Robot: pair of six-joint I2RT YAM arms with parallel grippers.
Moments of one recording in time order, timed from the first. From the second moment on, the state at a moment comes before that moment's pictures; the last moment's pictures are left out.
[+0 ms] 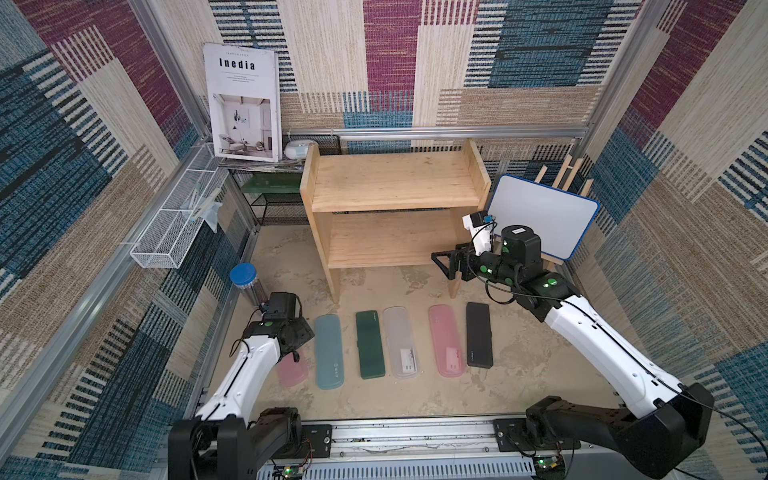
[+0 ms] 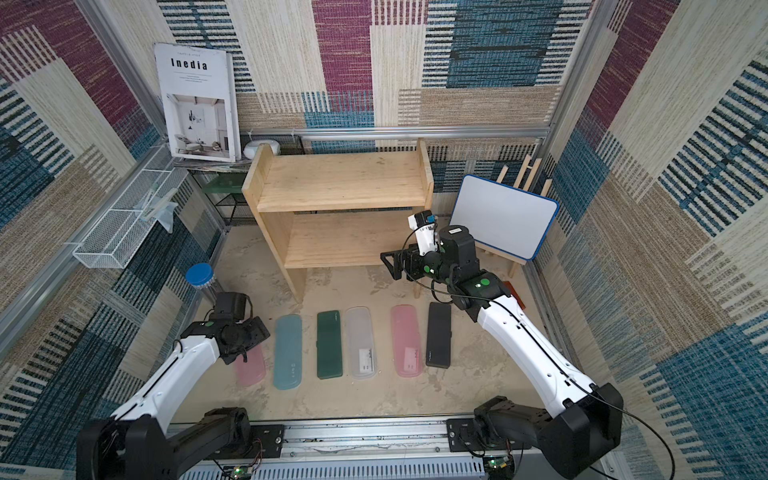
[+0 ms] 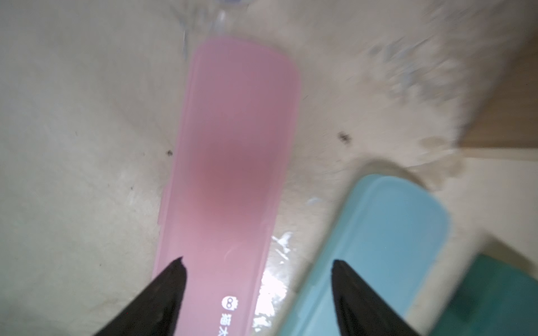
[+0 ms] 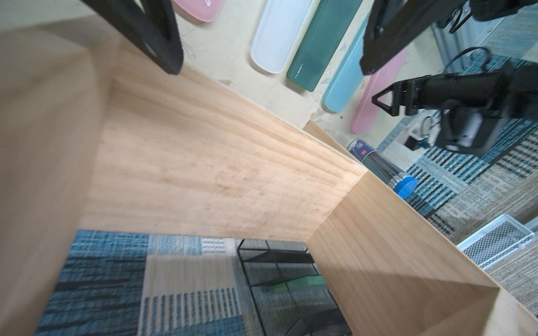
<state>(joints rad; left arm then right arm) 0.03 1.02 0.66 -0.70 -0.13 -0.62 0.45 1.20 1.16 -0.29 -0.30 0.24</state>
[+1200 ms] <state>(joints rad) 0.02 1.52 0.41 0.69 -0.10 -0.04 0.12 1.10 0.33 0.46 0.37 -0.01</state>
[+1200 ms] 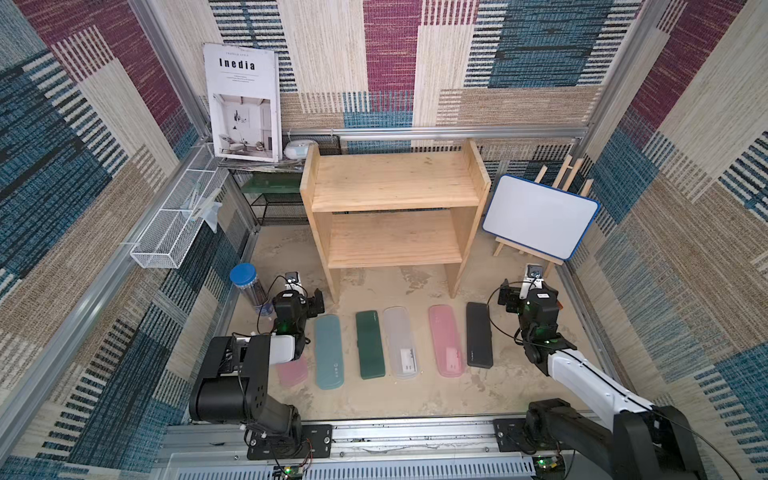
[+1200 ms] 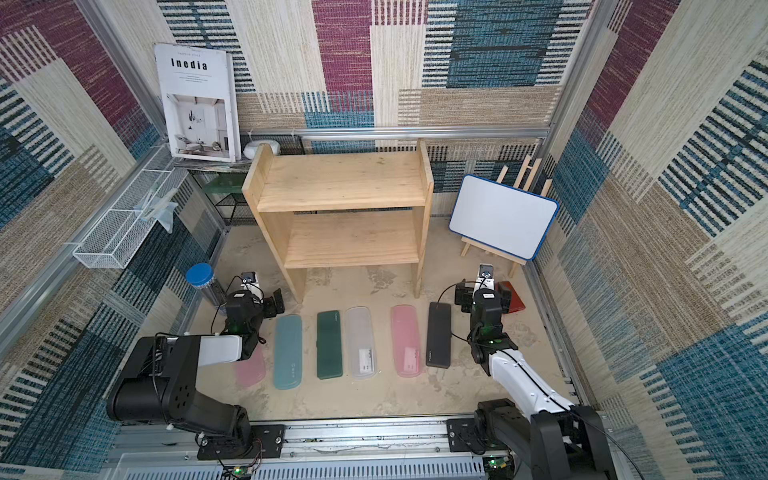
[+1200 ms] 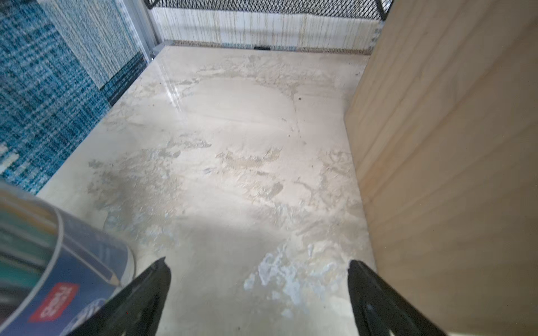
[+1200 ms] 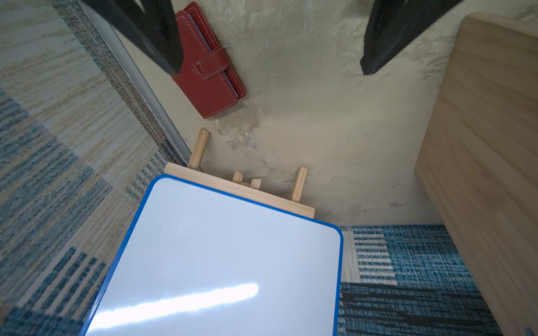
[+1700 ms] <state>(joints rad) 0.02 1.52 0.41 0.68 -0.10 -0.03 0.03 1.53 0.23 1.09 0.23 -0.03</state>
